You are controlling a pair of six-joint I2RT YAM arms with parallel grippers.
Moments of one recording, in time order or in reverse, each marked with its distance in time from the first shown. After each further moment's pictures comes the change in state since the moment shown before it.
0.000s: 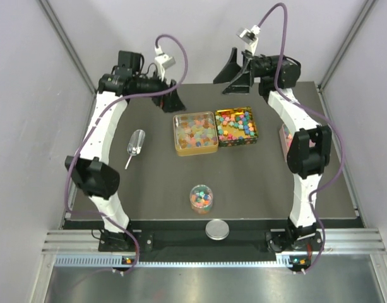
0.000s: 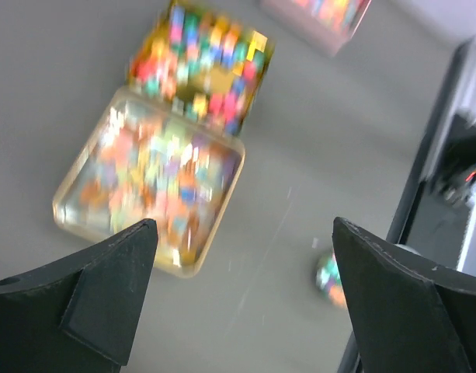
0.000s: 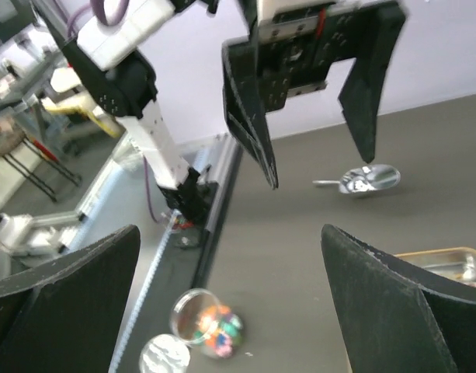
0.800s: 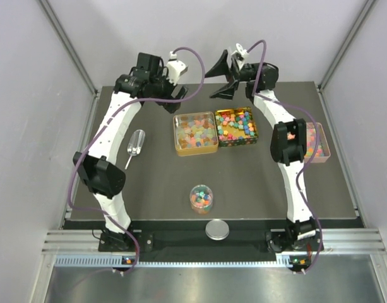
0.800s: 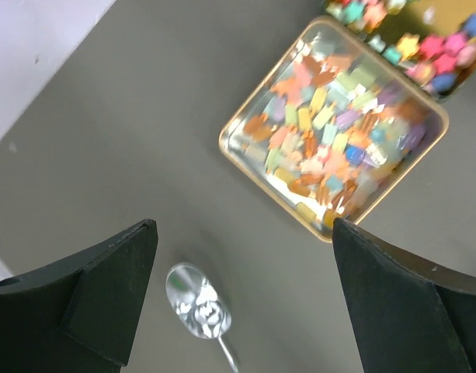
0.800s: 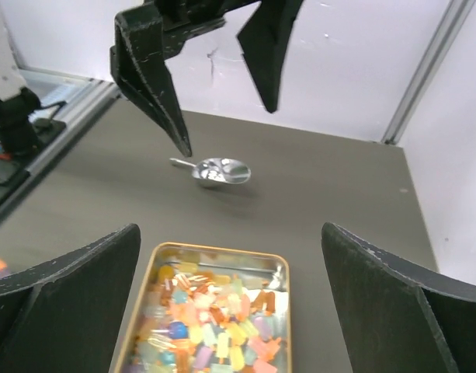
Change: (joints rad) left arm -0.127 0.093 0.116 0.011 -0.642 0.081; right arm 0.008 0.404 0.341 -0.018 0.001 -0.603
